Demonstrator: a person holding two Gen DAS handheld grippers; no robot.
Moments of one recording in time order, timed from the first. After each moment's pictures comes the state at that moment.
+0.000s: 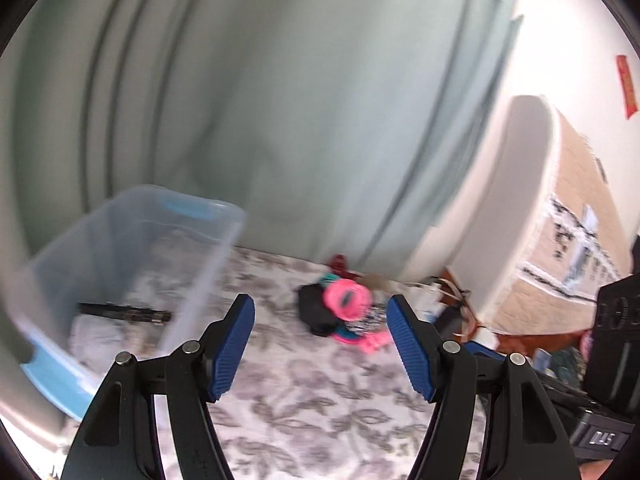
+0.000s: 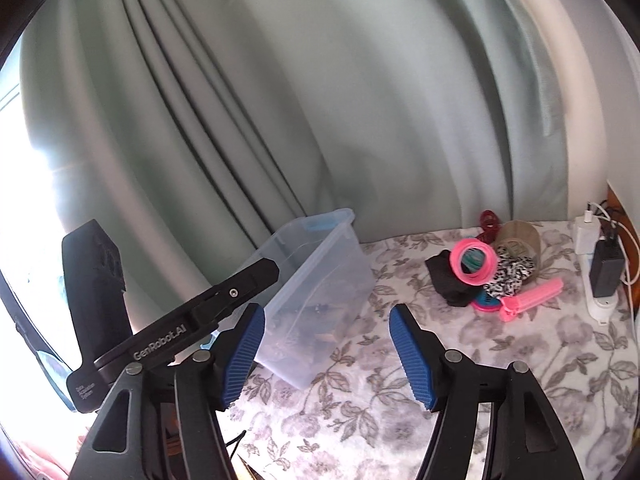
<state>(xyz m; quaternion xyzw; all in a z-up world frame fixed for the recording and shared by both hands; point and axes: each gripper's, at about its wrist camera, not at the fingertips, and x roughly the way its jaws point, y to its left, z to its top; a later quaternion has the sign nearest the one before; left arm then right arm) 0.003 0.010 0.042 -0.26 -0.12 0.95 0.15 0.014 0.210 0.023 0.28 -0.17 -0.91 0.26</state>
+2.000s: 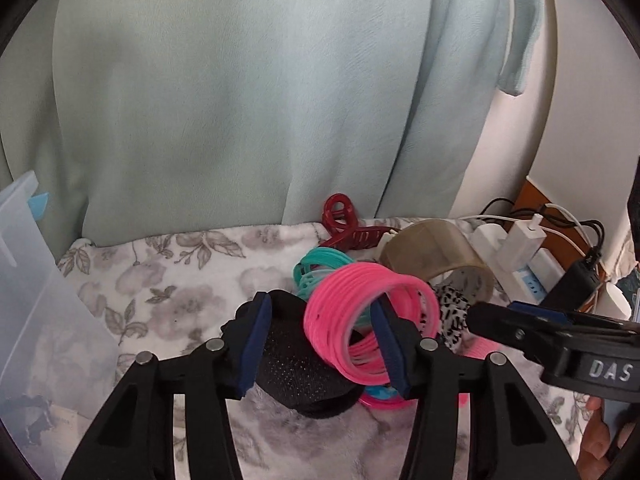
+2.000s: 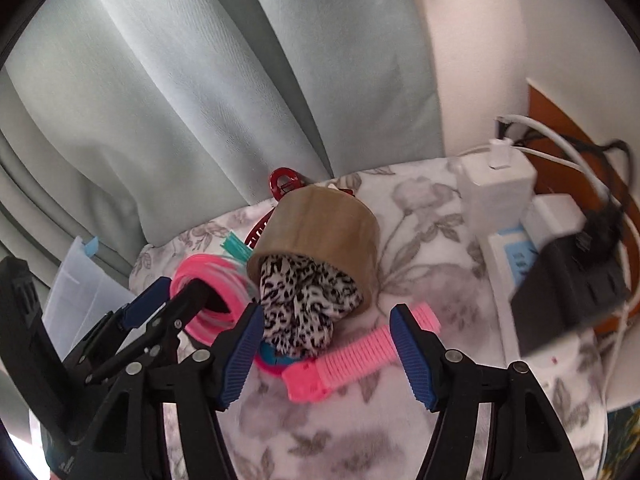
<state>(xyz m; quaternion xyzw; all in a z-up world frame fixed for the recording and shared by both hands) -0.202 0.134 -0.098 -0.35 0.03 0.93 0.15 -0.192 0.317 -0.113 0.43 -0.18 -0.89 0.04</state>
